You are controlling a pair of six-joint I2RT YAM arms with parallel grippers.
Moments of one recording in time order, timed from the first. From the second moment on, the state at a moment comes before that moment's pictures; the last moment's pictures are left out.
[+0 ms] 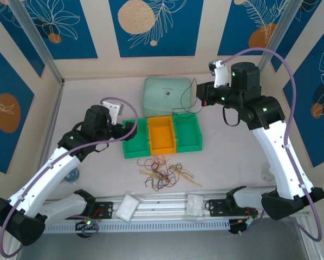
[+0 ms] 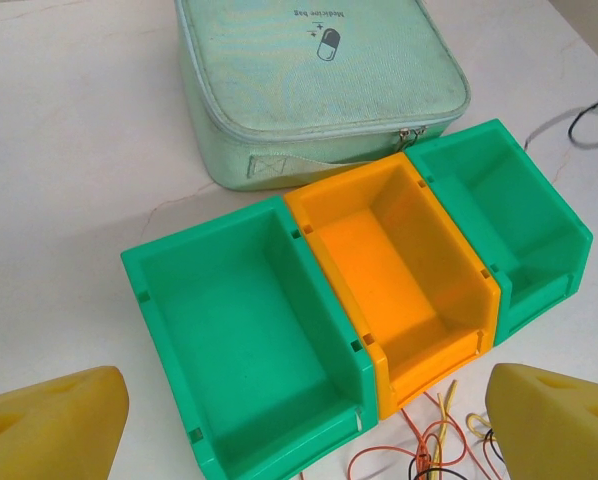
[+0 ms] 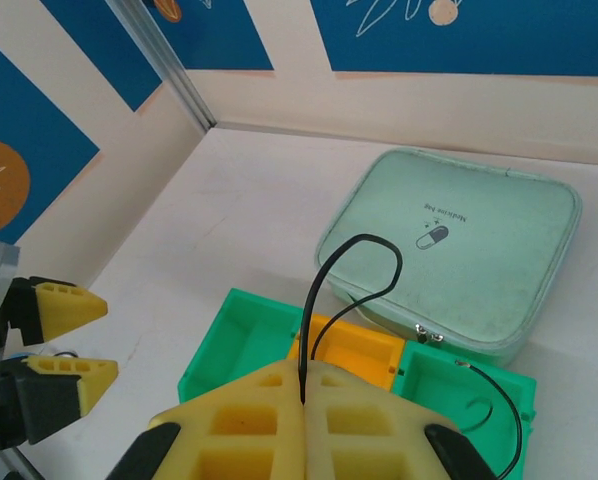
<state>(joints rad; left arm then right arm) -0.53 1.02 1.03 -0.64 0.02 -0.26 0.38 1.26 1.68 -0.89 -0.29 0.23</state>
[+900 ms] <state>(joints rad) -0.53 1.03 1.04 -0.65 0.02 -0.26 0.30 1.37 1.23 -0.74 -0.40 0.34</state>
